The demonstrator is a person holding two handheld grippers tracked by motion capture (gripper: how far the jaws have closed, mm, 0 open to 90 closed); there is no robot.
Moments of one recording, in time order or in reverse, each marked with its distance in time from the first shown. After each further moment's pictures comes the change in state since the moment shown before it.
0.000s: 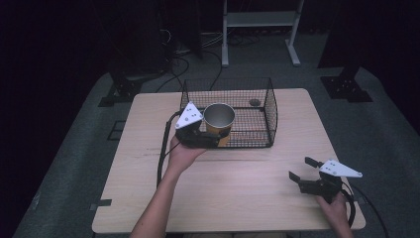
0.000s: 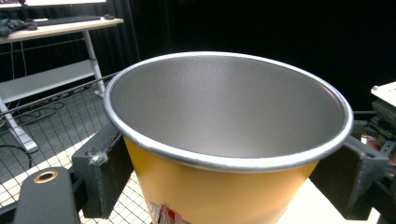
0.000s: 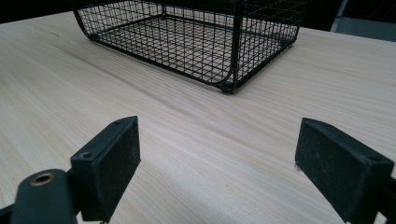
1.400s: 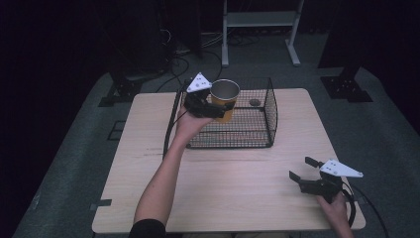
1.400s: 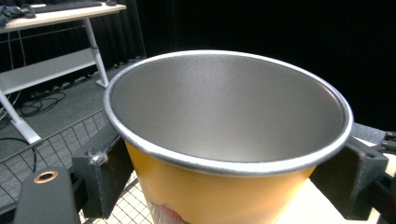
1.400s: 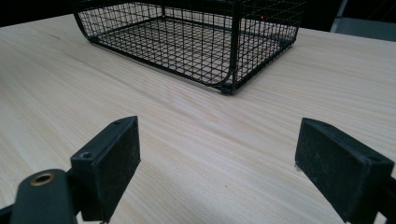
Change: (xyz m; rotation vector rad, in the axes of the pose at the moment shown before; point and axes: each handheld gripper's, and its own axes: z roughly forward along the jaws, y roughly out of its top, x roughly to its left) left arm 0.055 0.038 0.053 0.063 0.003 0.001; right arm -0.001 0.000 0.000 -0.007 0.003 0.005
